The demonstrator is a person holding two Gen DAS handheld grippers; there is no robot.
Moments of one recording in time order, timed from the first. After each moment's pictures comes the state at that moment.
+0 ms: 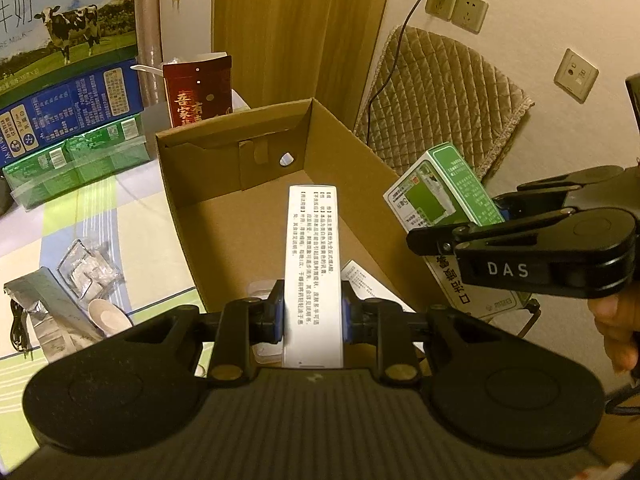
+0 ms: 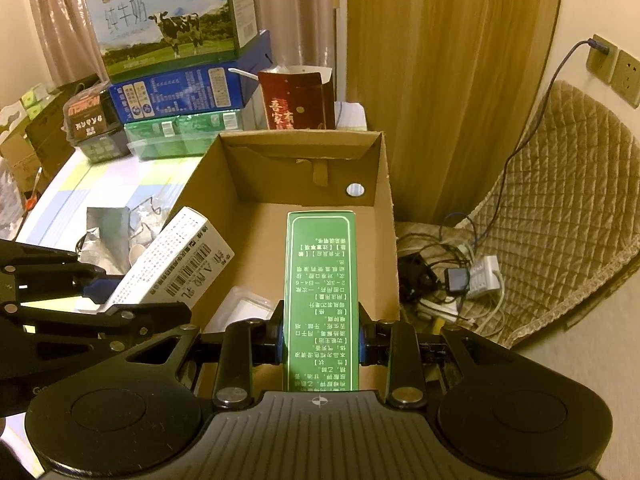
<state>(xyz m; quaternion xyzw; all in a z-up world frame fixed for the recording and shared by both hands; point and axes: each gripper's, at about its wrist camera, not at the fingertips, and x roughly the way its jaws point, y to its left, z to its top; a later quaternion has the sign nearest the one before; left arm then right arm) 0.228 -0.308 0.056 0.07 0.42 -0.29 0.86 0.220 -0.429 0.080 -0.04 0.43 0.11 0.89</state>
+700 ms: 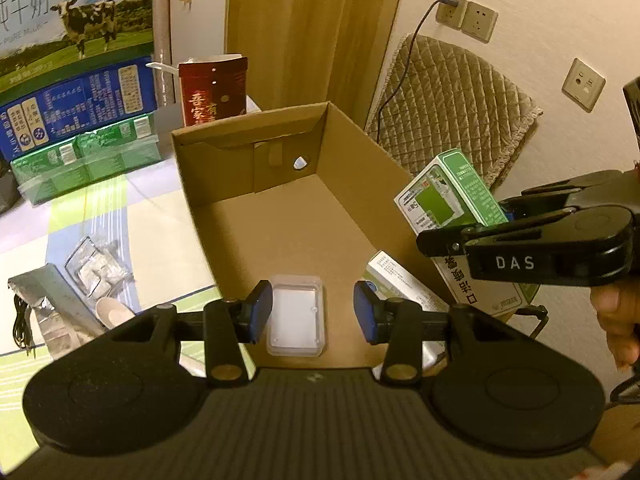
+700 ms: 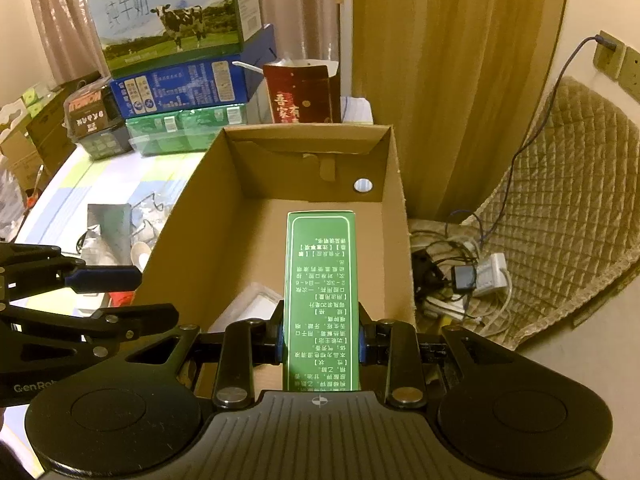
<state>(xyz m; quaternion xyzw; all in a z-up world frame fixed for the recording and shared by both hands) 0.231 -0.291 0.050 0.06 0.41 -0.28 0.87 0.225 -0.423 0.073 -0.04 0.44 0.11 0.89</state>
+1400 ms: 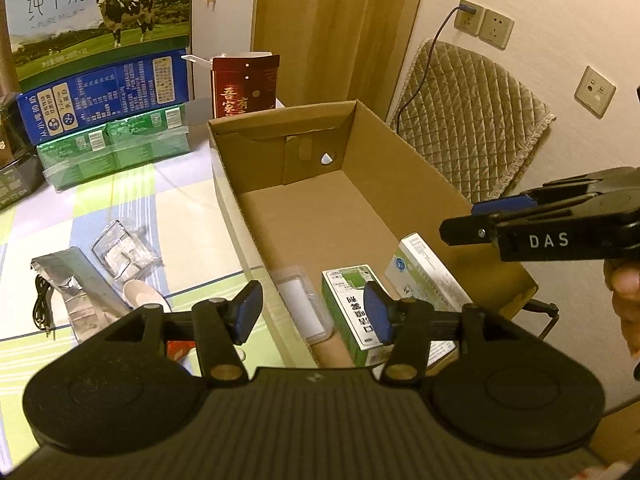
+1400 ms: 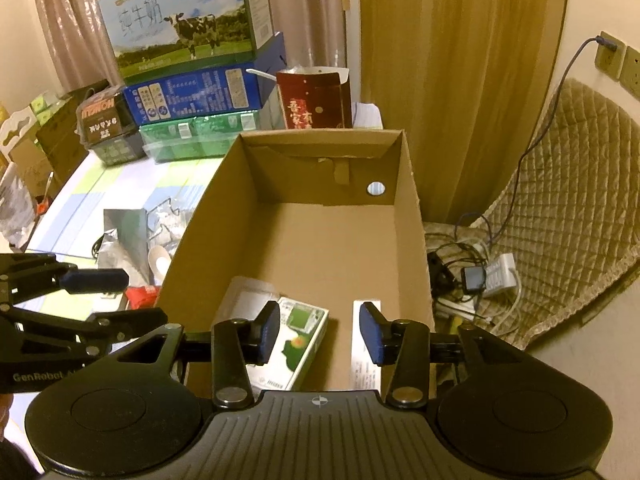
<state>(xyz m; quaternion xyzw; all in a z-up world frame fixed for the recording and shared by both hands) 0.223 -0.260 0.048 0.05 0.41 -0.26 0.87 0.210 -0.415 0.079 -0.02 0.43 0.12 0.89</state>
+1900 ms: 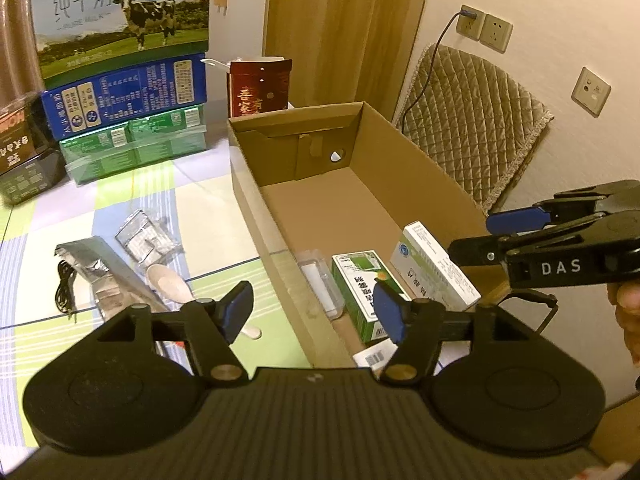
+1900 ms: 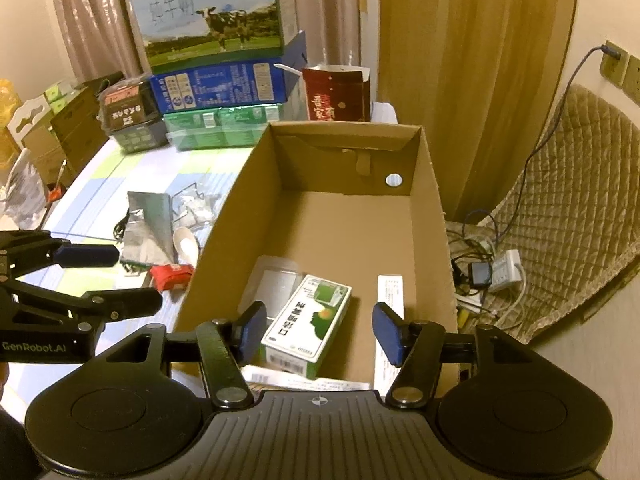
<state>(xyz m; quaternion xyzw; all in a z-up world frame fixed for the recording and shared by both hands) 0.197 -0.234 0.060 0.05 0.40 -0.25 0.88 0.172 -0.394 0.088 -0.03 0.43 0.13 0.89</state>
